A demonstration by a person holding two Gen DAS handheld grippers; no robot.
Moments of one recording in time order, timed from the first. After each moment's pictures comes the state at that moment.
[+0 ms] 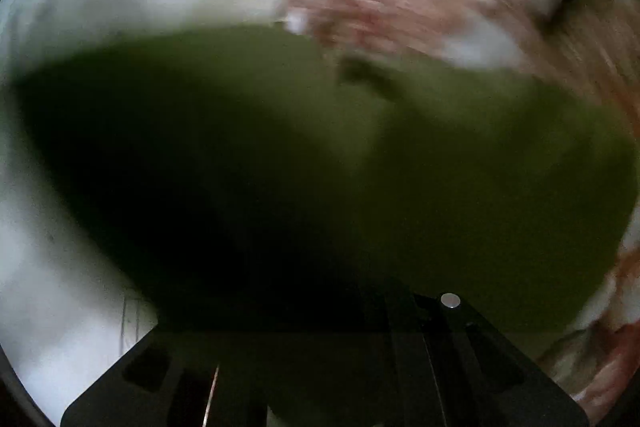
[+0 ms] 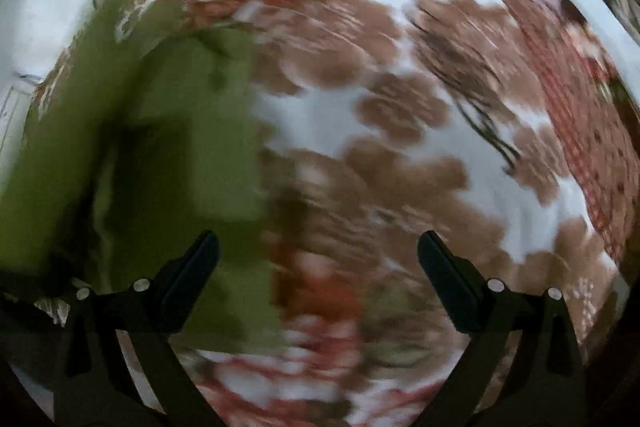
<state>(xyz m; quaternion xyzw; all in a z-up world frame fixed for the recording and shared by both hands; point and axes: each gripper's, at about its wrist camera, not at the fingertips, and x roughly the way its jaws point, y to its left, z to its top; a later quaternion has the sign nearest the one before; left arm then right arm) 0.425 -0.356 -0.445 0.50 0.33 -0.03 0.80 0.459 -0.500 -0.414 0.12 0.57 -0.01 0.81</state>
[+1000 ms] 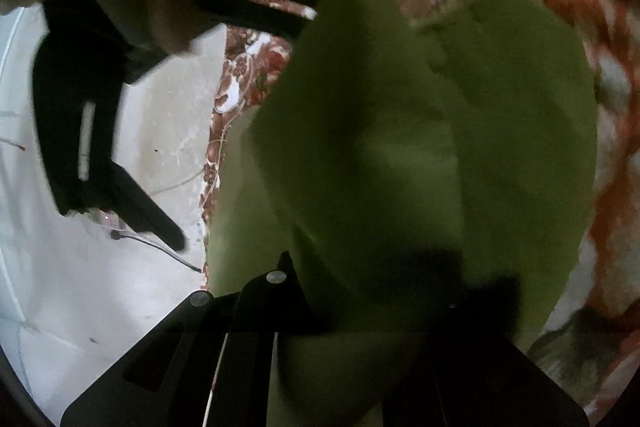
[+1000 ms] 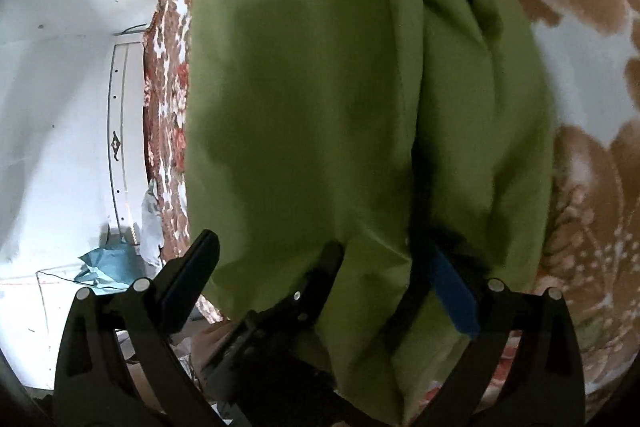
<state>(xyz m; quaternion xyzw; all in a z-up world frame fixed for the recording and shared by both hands) 0.392 -0.387 -0.484 0.61 0.22 -0.09 0.76 0.549 -0.400 -0.447 0.27 0.69 0.27 0.62</state>
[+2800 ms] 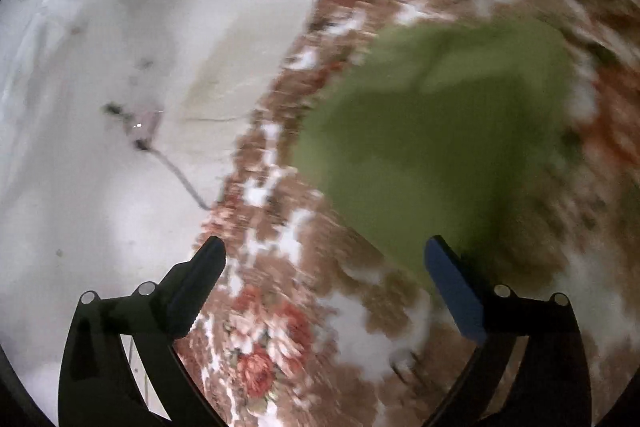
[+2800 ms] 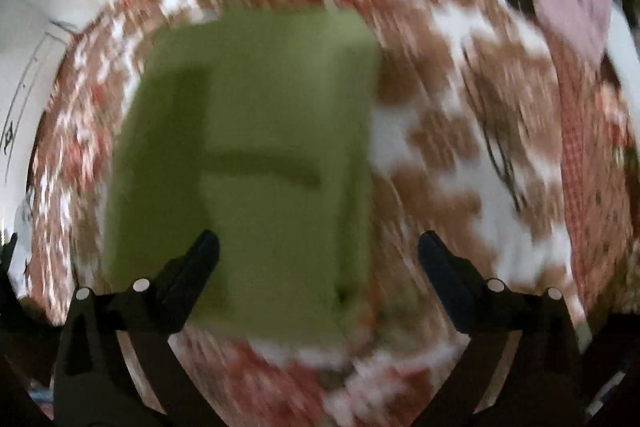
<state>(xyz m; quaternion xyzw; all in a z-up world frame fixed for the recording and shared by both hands) 0.319 -0.211 -0.352 0.48 0.22 -0.06 0.85 0.501 -0.433 -0.353 0.06 0.57 0.09 0.81</state>
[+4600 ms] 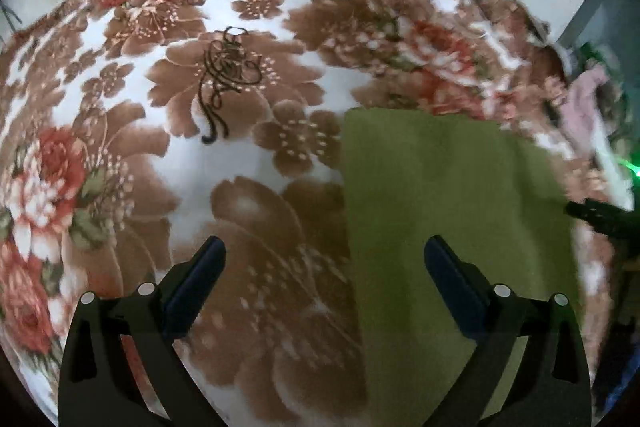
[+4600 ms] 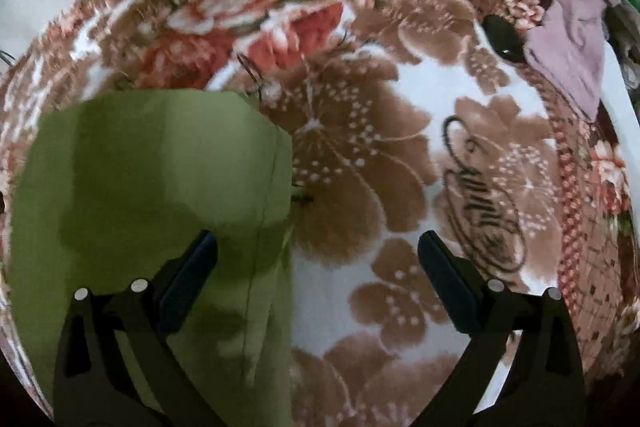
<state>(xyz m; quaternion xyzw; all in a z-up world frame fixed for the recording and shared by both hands) 0.609 -0.070 -0.389 -0.08 0.50 -0.10 0.85 0.619 -0.479 -0.424 0.03 0.54 0.00 0.84</state>
